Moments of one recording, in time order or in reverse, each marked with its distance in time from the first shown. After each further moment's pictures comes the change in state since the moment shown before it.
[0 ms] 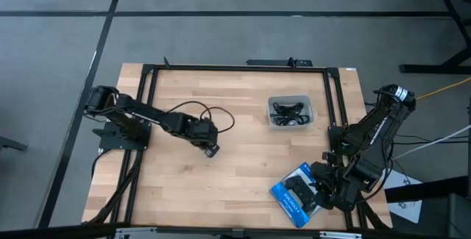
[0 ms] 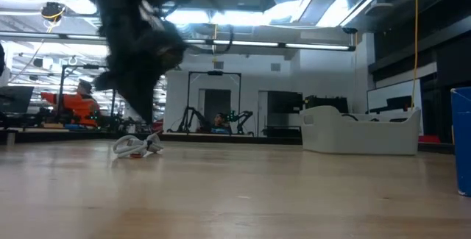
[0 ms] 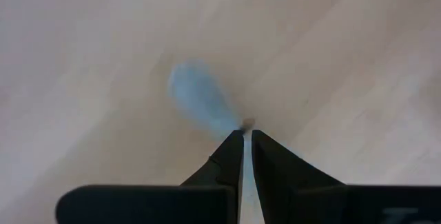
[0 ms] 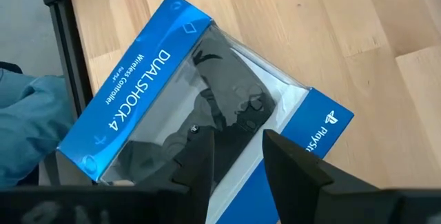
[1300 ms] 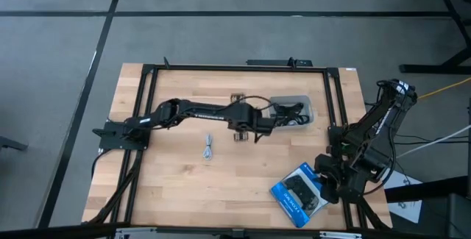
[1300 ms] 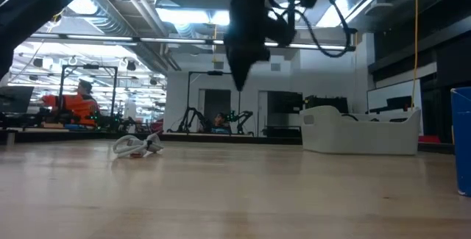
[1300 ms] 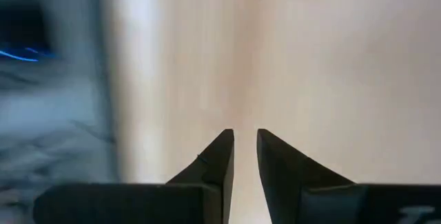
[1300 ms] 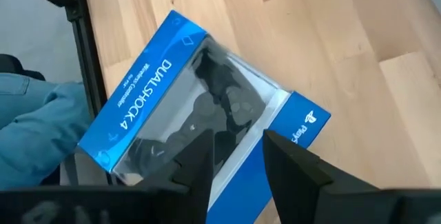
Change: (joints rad) left arm 0.087 0.803 1.388 -1.026 -0.466 0.779; right arm -0.003 -0.113 0.000 -0.052 0.006 -0.002
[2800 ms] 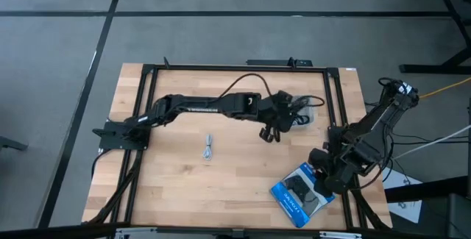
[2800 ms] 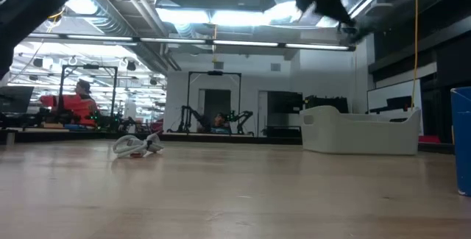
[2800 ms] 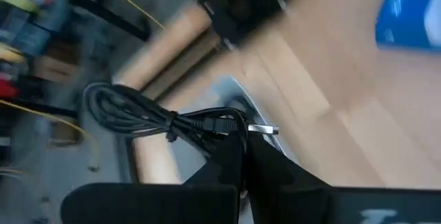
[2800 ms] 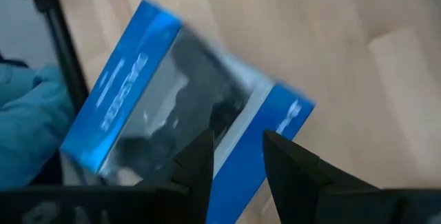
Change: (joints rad) left arm 0.042 -0.047 0.070 0.851 0.407 0.940; right arm -0.129 -0.003 0.000 -0.028 -0.143 -0.053
